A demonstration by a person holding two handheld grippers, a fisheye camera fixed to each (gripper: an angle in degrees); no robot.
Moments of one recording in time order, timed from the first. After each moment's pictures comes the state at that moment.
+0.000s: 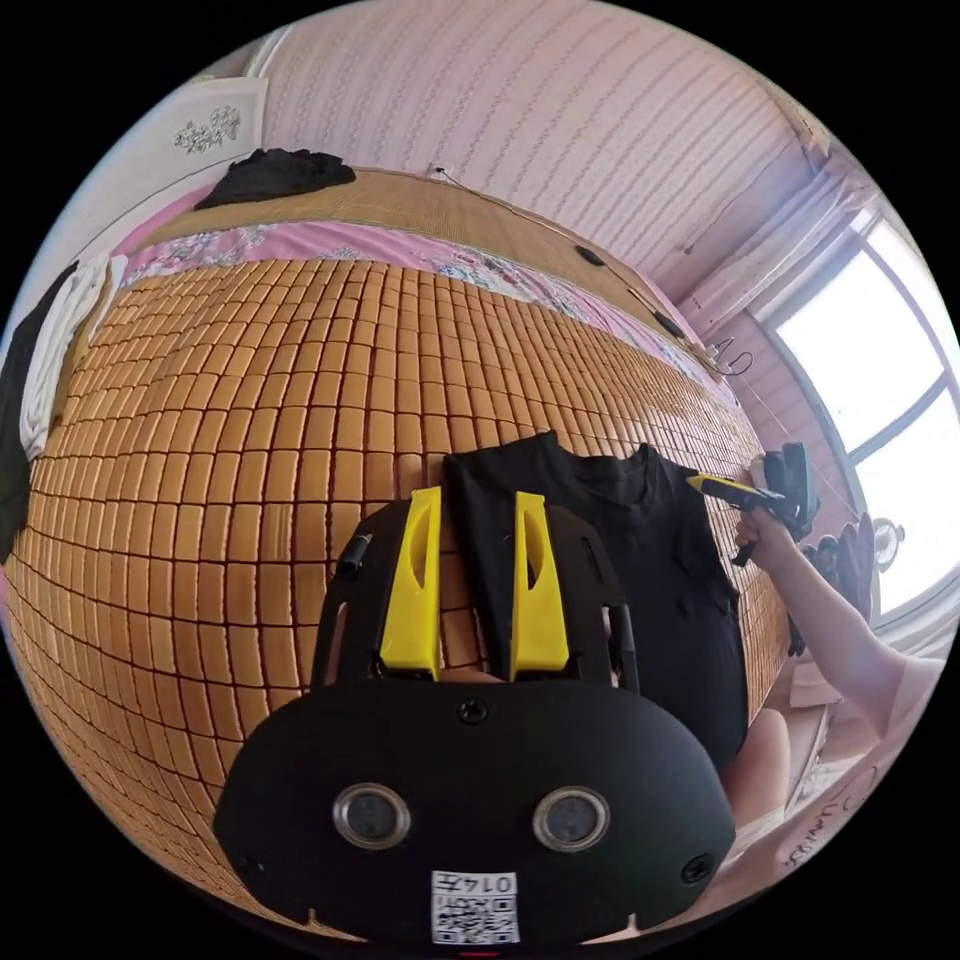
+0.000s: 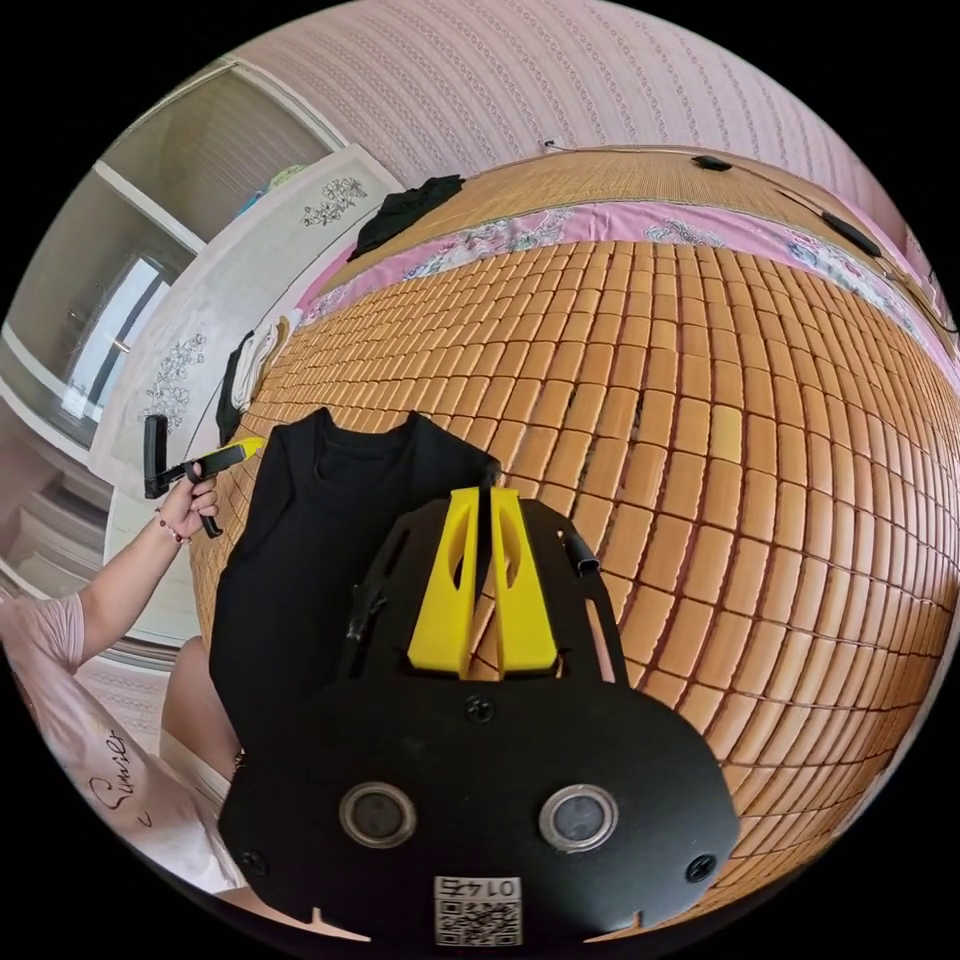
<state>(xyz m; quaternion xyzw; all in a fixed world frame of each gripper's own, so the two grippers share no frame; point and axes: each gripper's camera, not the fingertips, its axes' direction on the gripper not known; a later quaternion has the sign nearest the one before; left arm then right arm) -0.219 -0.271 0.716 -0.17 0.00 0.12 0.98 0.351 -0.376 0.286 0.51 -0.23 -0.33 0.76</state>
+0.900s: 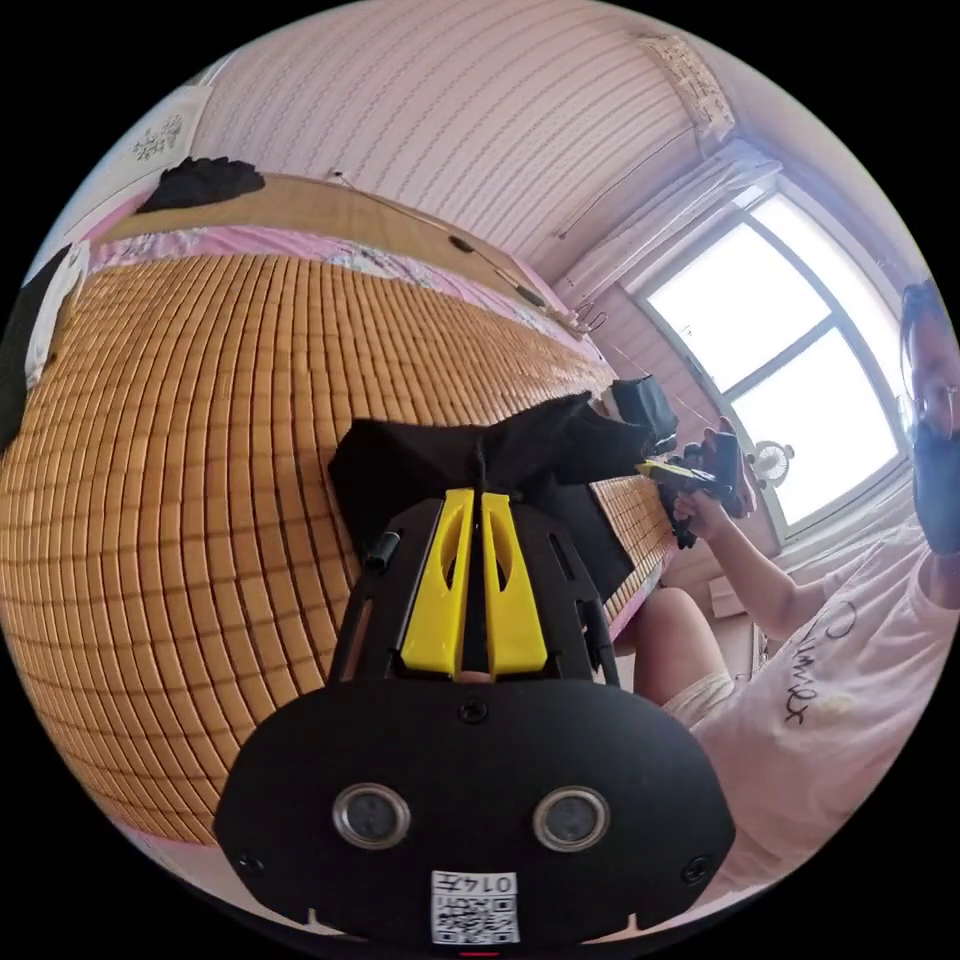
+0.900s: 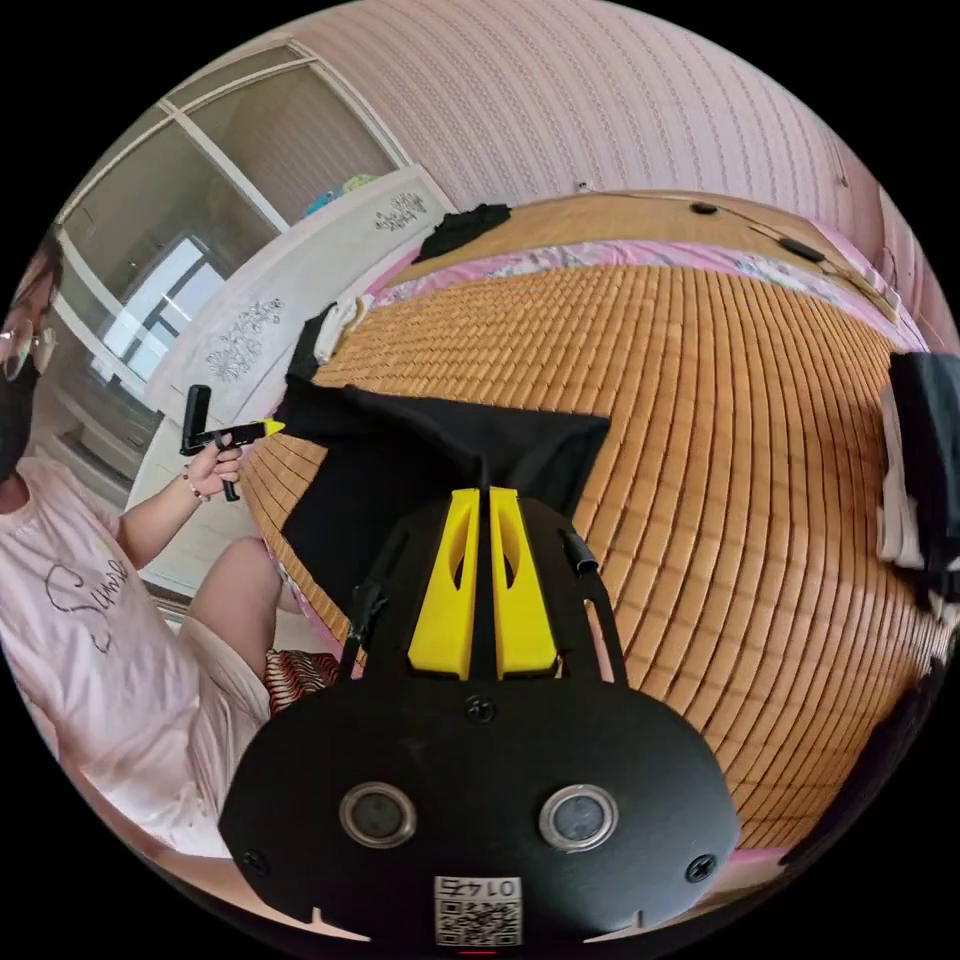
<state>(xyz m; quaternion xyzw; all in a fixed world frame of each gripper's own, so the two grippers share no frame) -0.255 -0.138 0.483 -0.20 0.14 0.14 0.96 0.428 -0.161 0.499 0.51 -0.22 -0.32 0.77</state>
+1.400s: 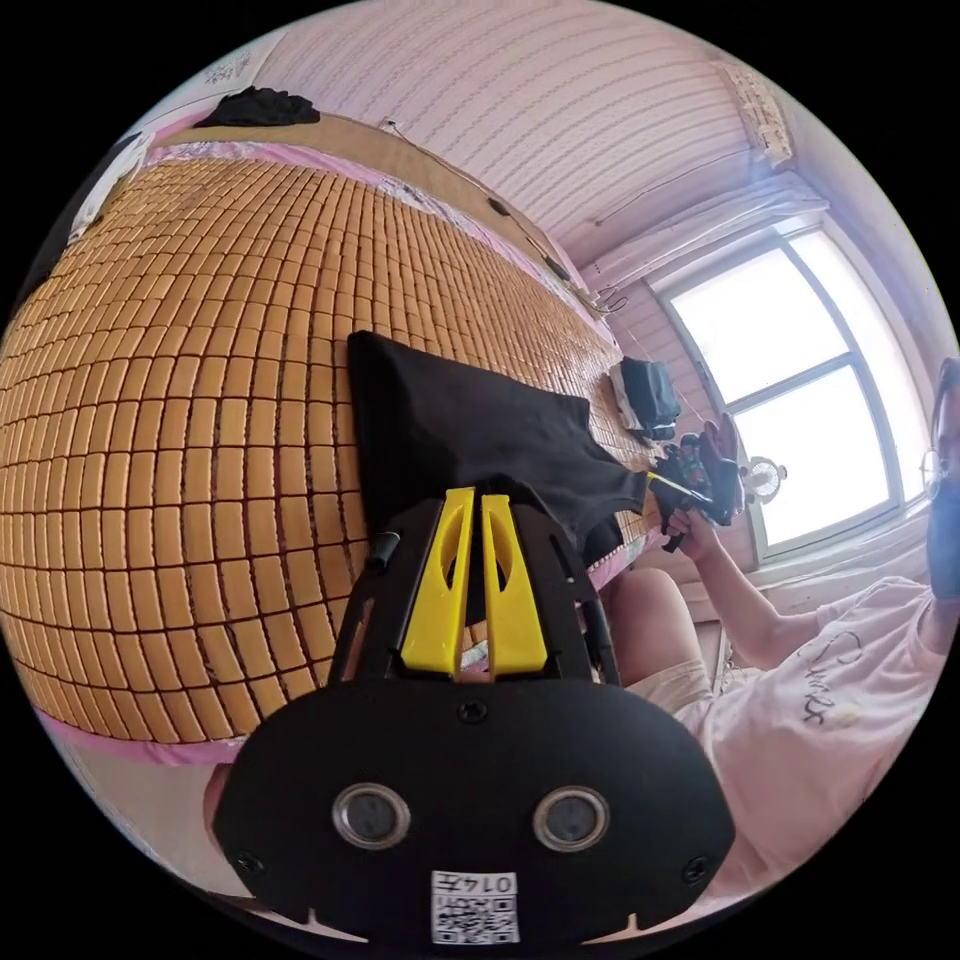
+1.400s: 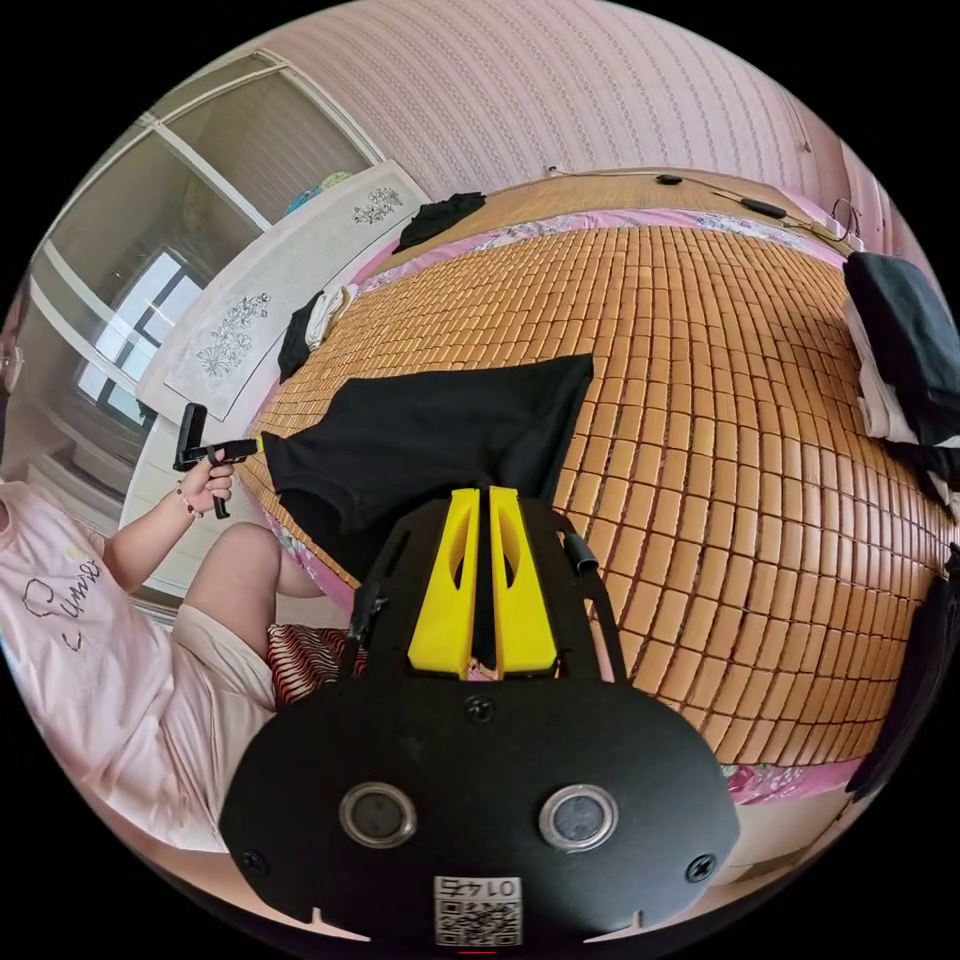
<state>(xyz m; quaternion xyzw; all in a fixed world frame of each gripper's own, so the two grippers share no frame) -0.292 -0.071 0.446 -0.22 0.17 0.08 0.96 0.421 -0.071 0.532 0.54 -0.23 -0.31 0.74</state>
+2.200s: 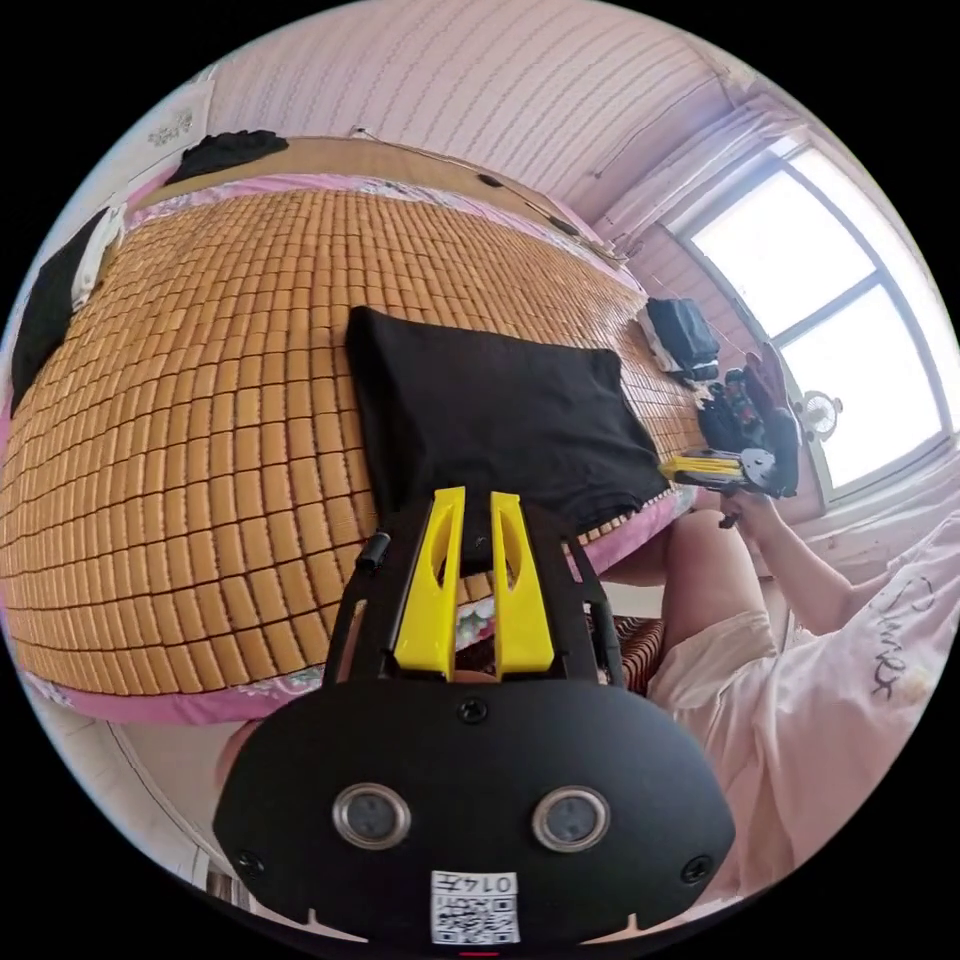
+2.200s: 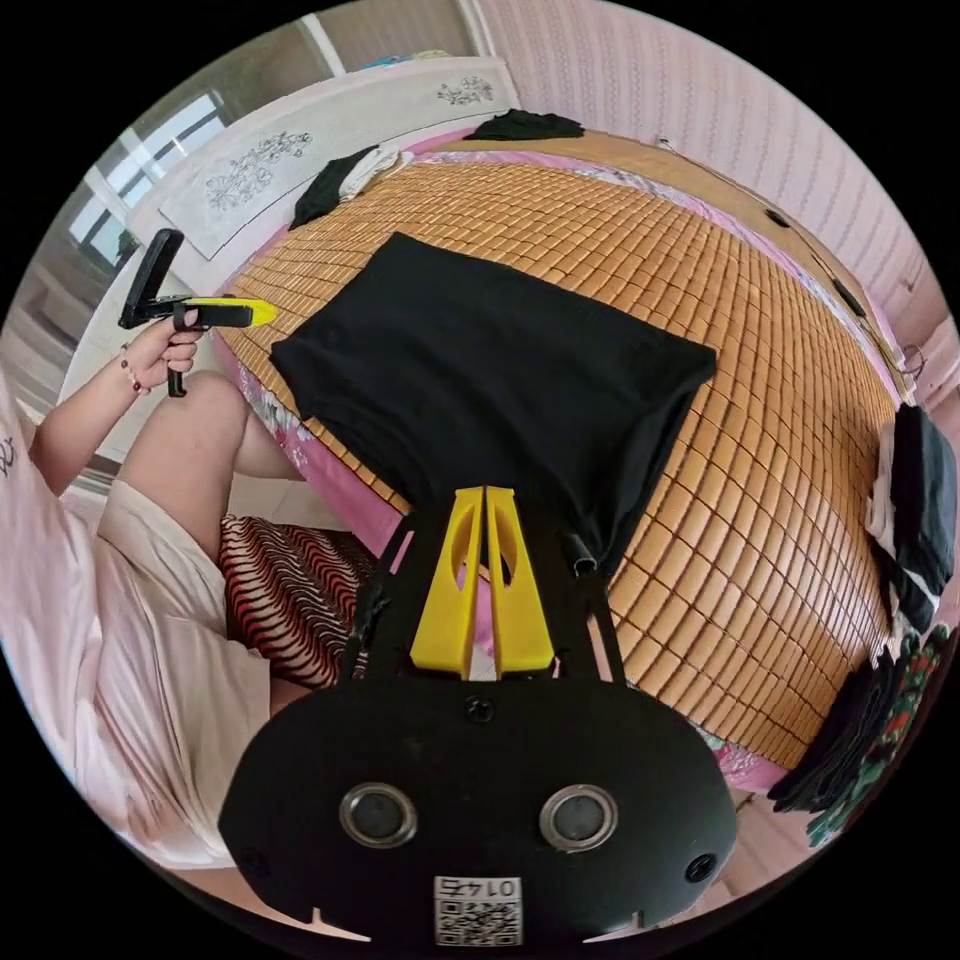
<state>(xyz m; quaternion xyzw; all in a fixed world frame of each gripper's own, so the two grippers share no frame) -0.247 0.029 0.446 -0.25 0.08 0.18 0.95 0.209 0.034 0.532 0.48 -0.01 -0.39 0.78</state>
